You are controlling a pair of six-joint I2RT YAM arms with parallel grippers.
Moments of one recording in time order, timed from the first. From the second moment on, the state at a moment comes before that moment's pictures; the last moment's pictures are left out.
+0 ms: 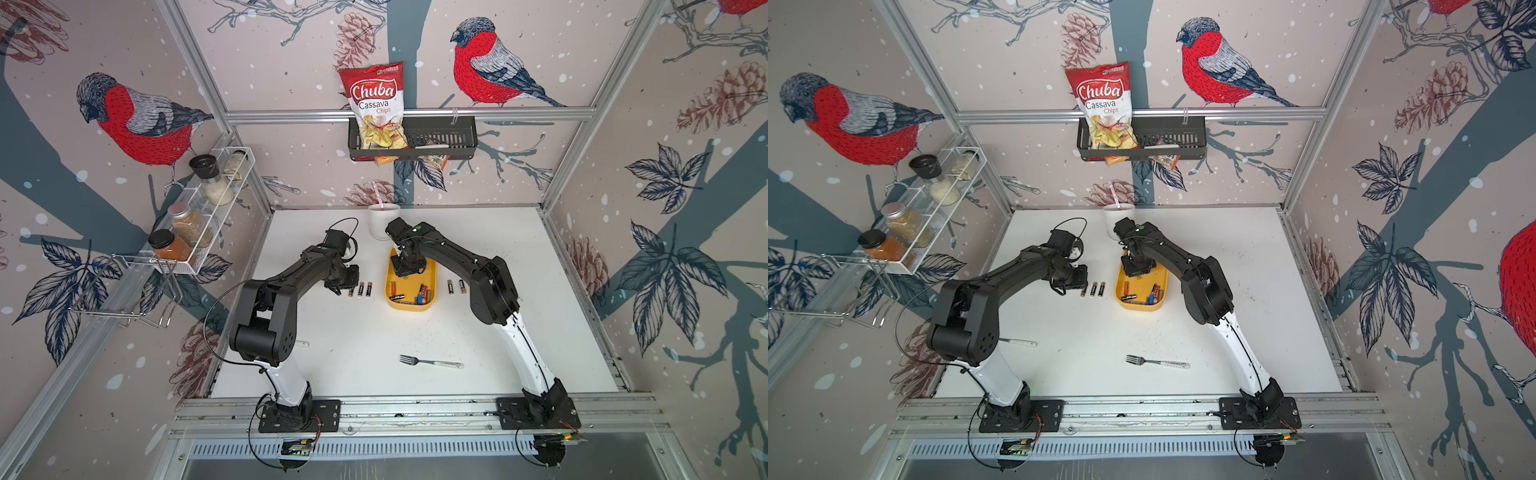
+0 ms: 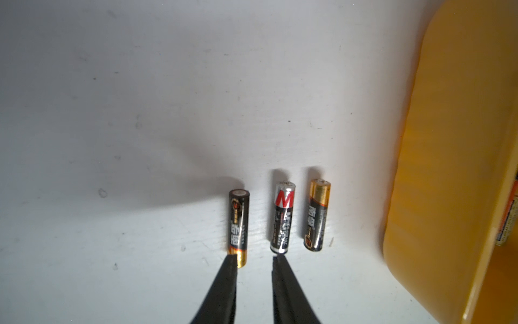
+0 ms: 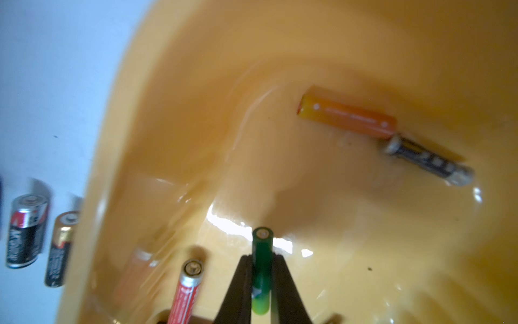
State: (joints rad) left arm -0.23 1.74 1.16 -0.67 0.18 -0.22; right arm 0.74 2.44 2.21 -1.09 -0.01 0.31
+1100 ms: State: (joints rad) left arm -0.23 1.75 1.20 -0.67 0.21 -0.24; right arm 0.51 1.97 1.79 -1.12 0.08 0.26
